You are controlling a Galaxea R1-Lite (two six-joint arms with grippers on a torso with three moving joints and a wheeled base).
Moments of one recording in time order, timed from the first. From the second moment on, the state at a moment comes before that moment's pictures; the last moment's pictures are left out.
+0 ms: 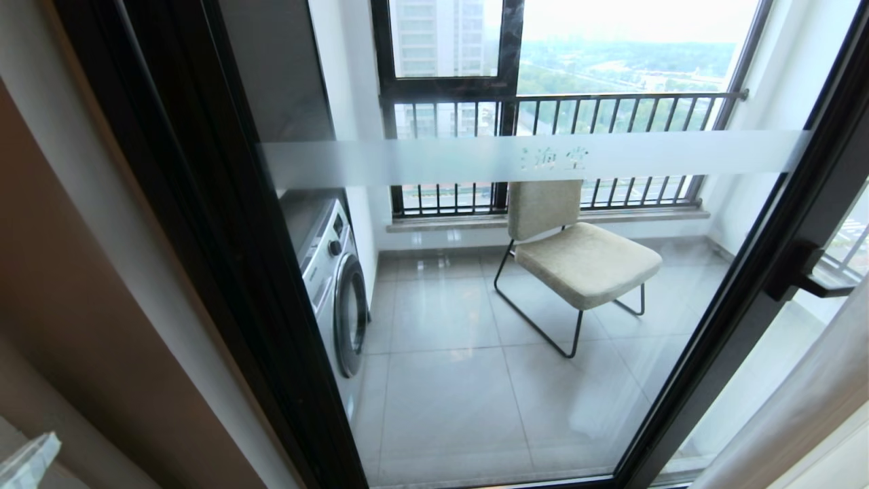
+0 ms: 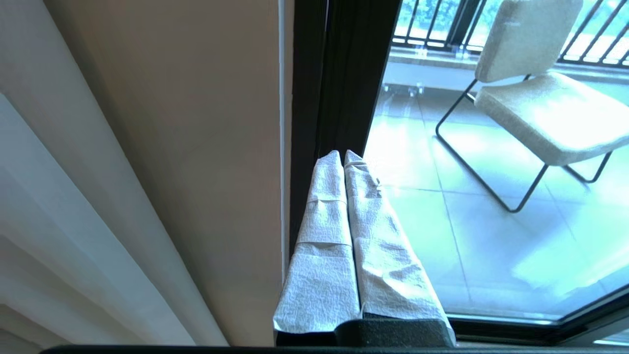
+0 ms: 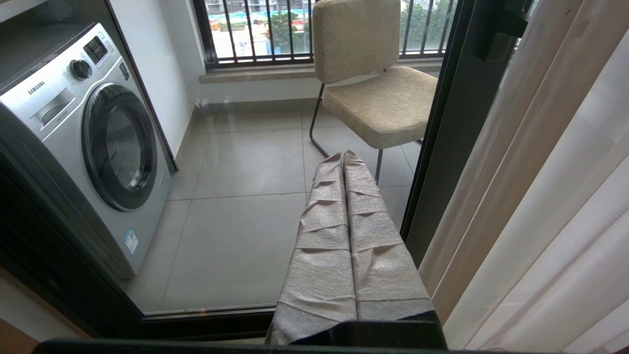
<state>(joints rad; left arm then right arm) 0.02 0.48 -0.04 -0.32 0.08 -0.11 0.00 0.00 0.00 0.00 -0.01 0.02</state>
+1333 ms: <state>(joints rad) 0.00 0.00 0.00 -0.03 0.01 0.03 0.00 0.00 0.00 0.00 -0.01 0.02</state>
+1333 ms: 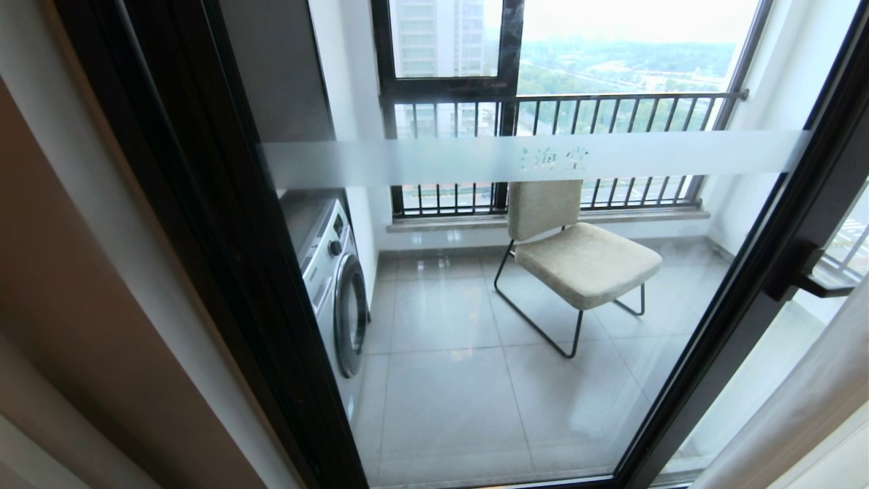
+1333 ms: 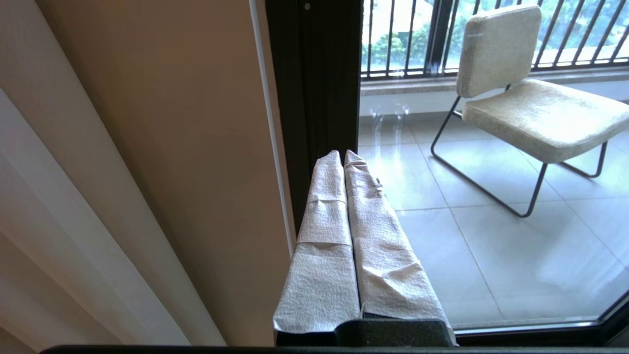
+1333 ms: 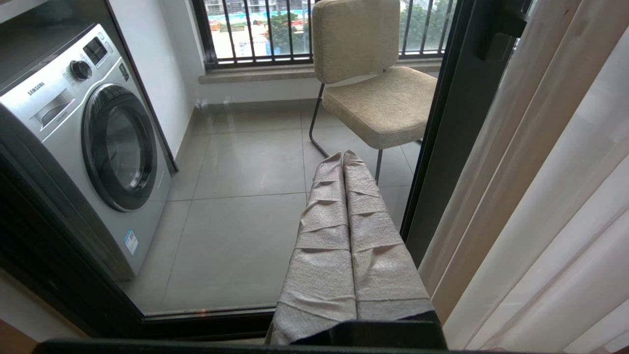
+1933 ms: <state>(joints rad) 0.00 0.00 0.00 -0.03 0.01 0.03 0.00 0.00 0.00 0.00 -0.01 0.02</state>
